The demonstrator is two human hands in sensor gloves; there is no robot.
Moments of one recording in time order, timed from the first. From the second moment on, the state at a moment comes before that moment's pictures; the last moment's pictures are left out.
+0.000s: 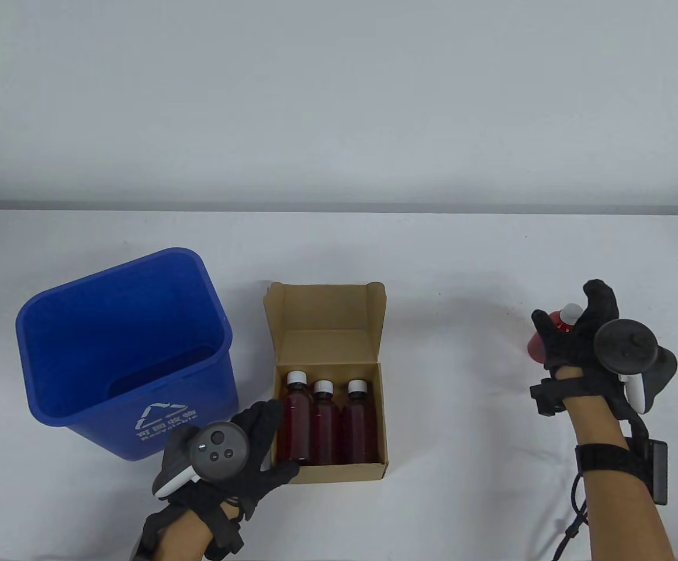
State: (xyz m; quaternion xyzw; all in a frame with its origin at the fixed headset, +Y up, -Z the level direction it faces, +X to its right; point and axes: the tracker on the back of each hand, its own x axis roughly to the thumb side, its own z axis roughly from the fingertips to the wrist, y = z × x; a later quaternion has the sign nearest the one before) left_hand -0.179 -0.718 -0.222 -0.10 -0.22 0.25 0.94; right_hand 0.333 -0.648 -0.350 -0.03 -0.20 0.93 0.31
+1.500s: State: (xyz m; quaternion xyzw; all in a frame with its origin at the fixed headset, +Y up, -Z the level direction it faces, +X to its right) left_hand -0.178 -0.716 -0.222 -0.10 -0.22 0.25 0.94; right_hand 0.005 -0.682 -0.321 0.22 0.35 0.89 0.19
